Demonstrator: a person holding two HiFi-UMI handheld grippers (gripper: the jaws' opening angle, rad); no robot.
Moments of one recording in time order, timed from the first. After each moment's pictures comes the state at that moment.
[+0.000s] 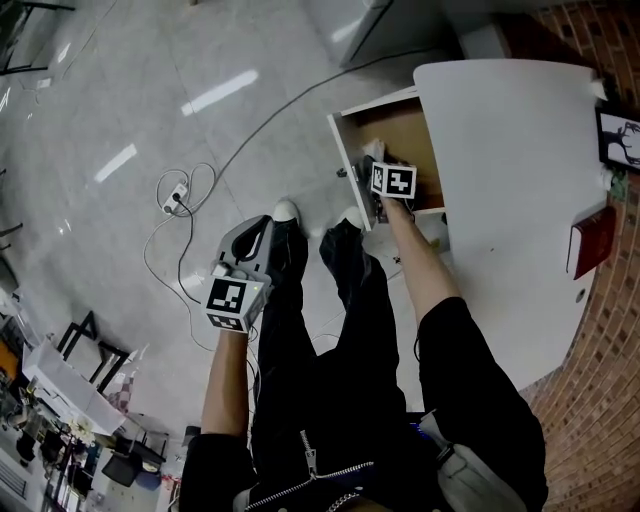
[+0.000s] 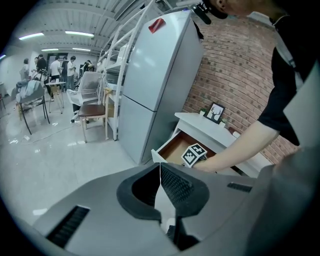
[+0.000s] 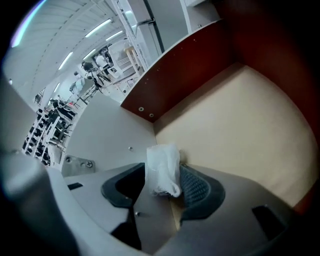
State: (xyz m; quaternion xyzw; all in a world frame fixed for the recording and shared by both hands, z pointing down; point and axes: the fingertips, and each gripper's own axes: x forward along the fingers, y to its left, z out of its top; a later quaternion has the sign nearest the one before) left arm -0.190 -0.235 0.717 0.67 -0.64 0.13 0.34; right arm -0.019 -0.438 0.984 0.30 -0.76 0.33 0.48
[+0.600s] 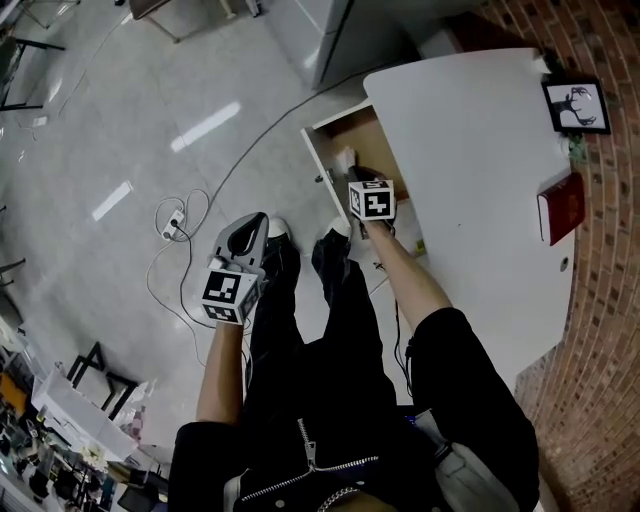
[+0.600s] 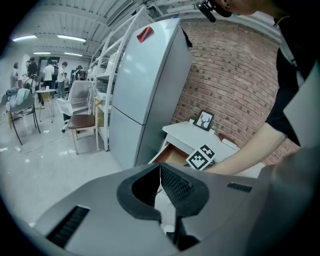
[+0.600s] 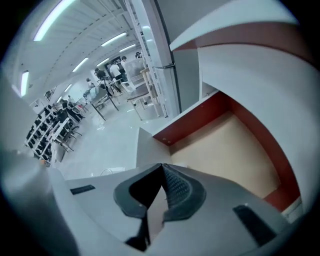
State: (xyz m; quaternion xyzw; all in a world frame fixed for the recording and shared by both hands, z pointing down) left arm -0.178 -0.259 0.651 0.71 -0.62 0.12 0.31; right arm -0.027 -0.416 0.866 0.30 -0.81 0.28 0.42
